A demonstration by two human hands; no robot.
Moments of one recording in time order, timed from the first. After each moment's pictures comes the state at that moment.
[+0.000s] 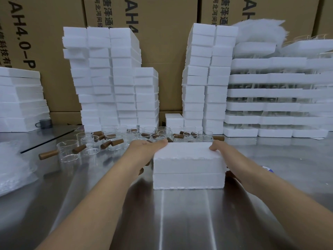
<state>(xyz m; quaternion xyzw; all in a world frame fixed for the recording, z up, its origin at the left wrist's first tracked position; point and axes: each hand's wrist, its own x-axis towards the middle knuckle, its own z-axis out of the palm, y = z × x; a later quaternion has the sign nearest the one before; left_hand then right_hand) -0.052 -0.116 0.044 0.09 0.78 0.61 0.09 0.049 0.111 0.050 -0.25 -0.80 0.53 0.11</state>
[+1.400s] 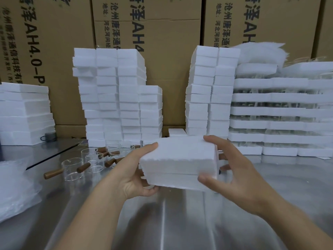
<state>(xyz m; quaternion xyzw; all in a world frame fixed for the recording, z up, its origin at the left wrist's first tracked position) -0.042 -0.145 0.077 0.02 0.54 0.80 0.24 0.085 0.108 0.058 0.10 -0.89 0.30 0.34</state>
